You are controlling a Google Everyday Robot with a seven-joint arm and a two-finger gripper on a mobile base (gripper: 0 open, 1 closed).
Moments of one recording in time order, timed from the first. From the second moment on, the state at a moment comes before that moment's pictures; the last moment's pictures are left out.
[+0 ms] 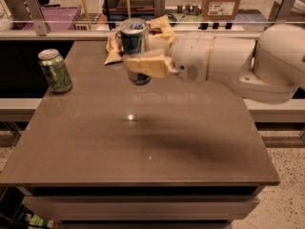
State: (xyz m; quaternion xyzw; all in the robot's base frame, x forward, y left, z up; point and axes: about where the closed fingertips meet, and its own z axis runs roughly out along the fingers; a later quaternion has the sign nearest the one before) arm 0.520 0.028 0.999 -0.46 0.59 0.33 0.59
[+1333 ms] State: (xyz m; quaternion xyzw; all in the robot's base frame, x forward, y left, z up) arm 0.583 -0.019 1.023 -0.48 0.61 0.30 0.55
